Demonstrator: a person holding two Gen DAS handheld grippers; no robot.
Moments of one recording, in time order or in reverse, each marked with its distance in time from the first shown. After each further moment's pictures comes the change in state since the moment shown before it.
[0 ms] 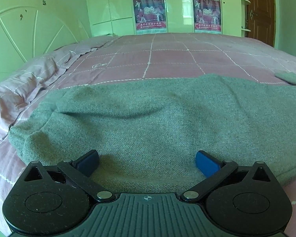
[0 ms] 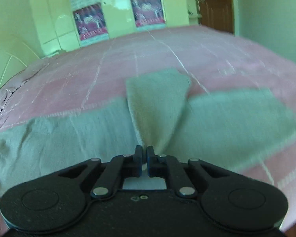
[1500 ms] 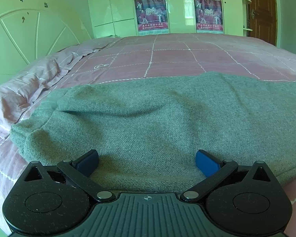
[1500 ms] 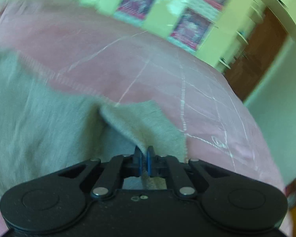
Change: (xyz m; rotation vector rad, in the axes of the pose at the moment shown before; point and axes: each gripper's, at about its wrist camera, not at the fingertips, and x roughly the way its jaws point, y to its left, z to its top) left arm 0.006 0.002 -0.004 0.003 -0.015 0.017; right arm 0.040 0.007 0.091 -0.457 -0.124 -0.131
